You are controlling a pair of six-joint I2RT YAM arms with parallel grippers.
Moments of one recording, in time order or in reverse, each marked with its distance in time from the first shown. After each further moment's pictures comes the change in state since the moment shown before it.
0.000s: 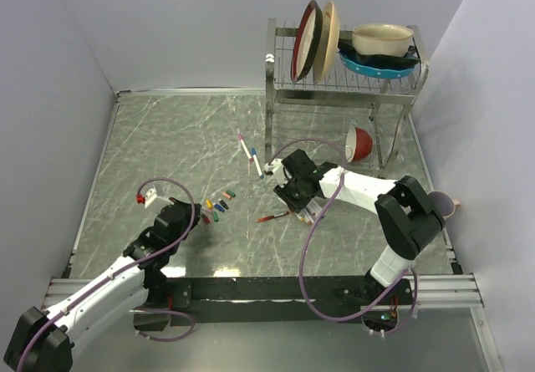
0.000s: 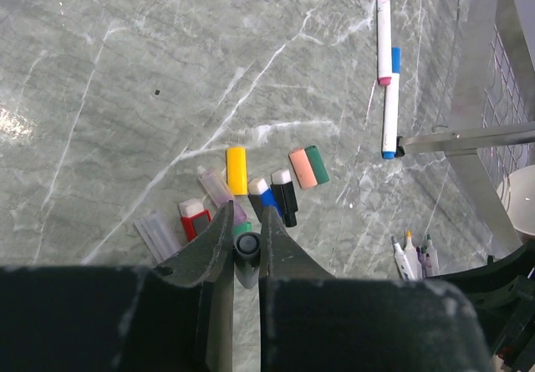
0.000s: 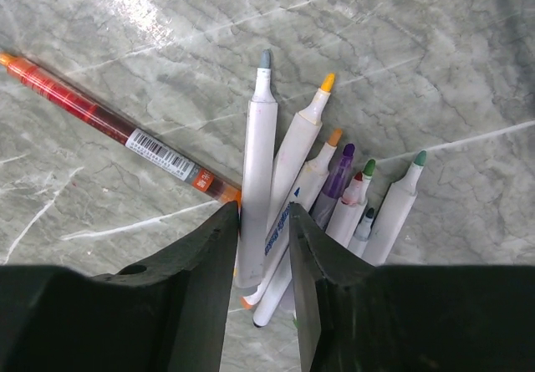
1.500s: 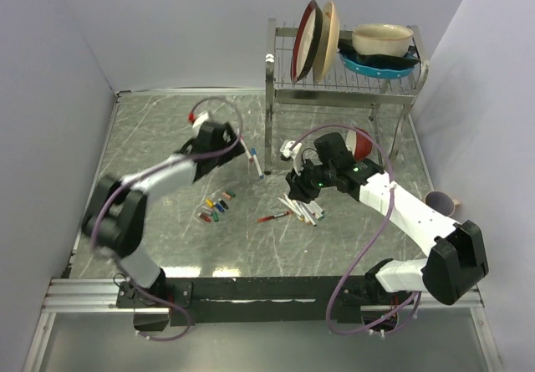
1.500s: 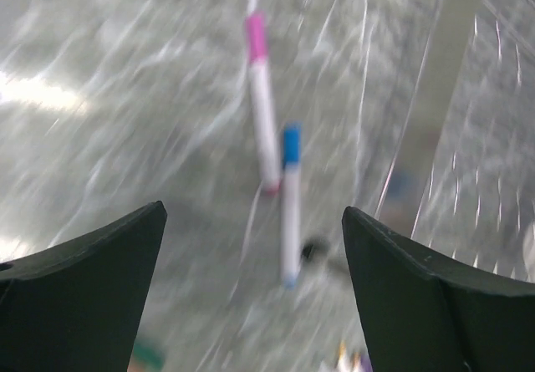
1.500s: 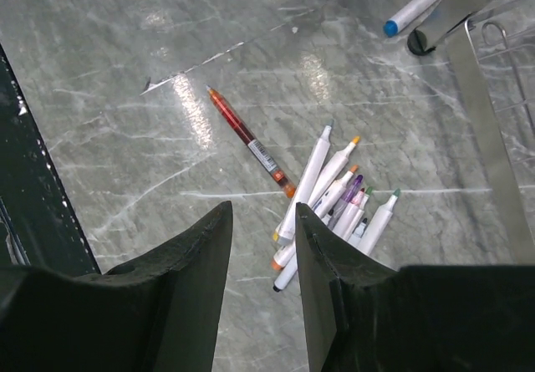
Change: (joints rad) left arm 0.111 1.014 0.877 -0.013 0.255 0.275; right arm -0.119 -0.366 0.008 -0.068 -0.389 -0.167
